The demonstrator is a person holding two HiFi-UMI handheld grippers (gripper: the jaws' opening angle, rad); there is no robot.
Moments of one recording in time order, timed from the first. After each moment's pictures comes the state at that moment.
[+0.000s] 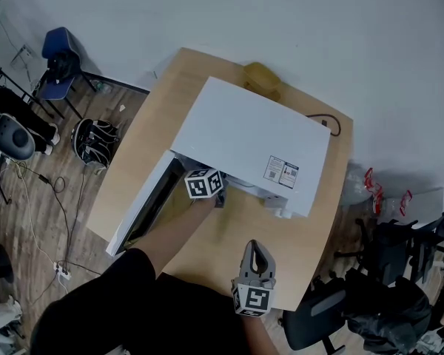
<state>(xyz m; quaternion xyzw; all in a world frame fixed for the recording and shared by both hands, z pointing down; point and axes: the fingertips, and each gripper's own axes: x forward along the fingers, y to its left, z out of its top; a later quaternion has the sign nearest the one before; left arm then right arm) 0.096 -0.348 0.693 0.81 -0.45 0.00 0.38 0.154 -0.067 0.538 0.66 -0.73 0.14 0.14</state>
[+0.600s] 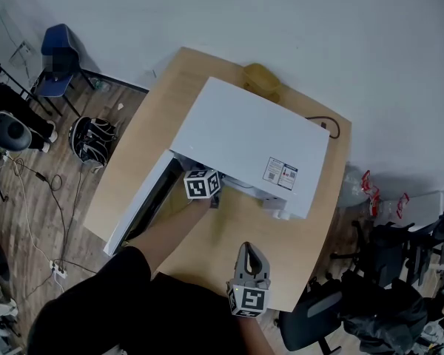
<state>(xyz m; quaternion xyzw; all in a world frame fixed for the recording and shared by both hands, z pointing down) 0.083 -0.349 0.706 0.81 -0.47 0.04 0.35 0.143 -0.064 0.547 0.64 -0.73 0.16 0.14</state>
